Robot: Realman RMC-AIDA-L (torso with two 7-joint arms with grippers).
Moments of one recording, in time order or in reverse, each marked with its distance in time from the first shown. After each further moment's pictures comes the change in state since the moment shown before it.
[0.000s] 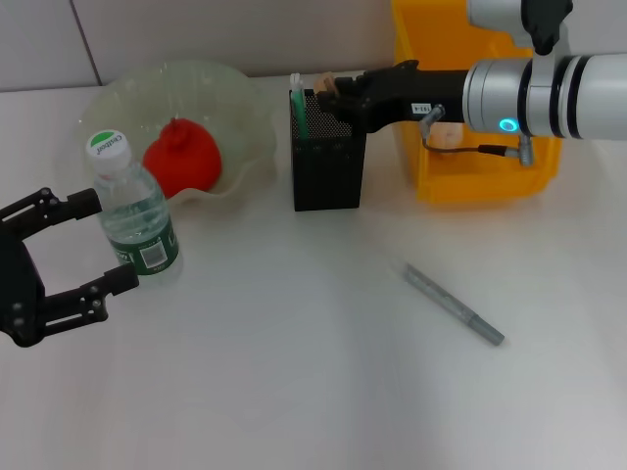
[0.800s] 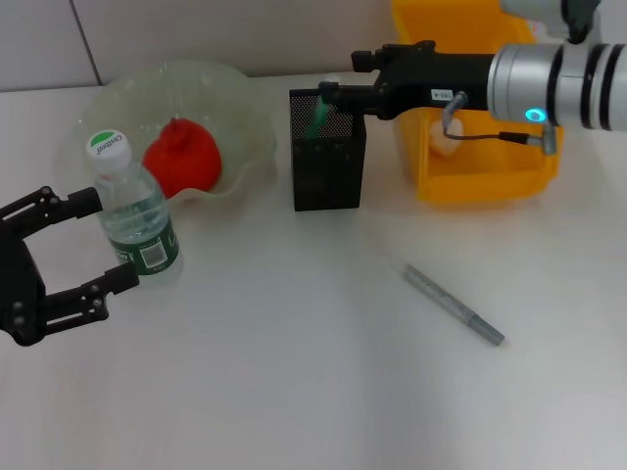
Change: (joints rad) left arm -0.002 -0.001 0.000 0.002 0.000 0.000 0.000; right arm -0.092 0.001 0.003 -0.164 0.008 -0.084 0.002
